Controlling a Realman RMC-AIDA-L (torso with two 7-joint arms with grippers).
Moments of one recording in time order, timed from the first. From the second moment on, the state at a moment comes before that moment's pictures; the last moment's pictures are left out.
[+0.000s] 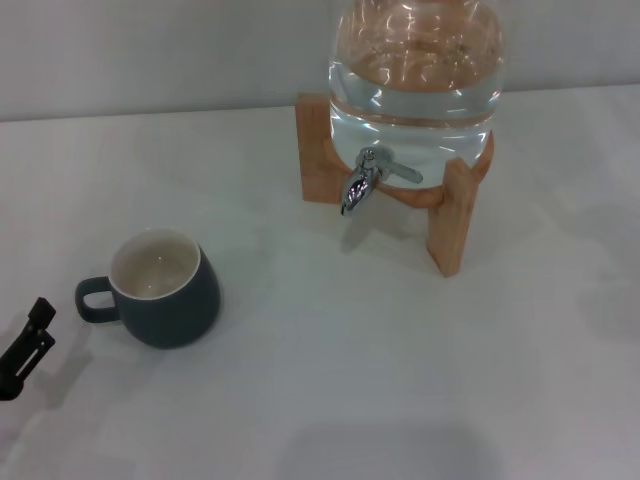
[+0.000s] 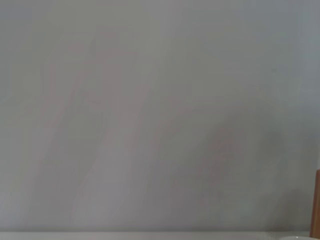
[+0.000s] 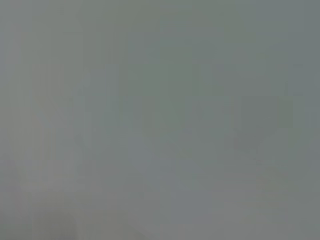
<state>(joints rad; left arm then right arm) -0.21 -2.08 0.27 0.08 -1.57 -1.49 2.62 0.22 1.98 -0.37 -0.75 1.75 1.35 -1.84</state>
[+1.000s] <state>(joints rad) -0.23 -2.09 0.27 0.01 -1.56 -1.34 2.63 0.23 1.98 -0.37 -0.75 1.75 1.35 -1.84</state>
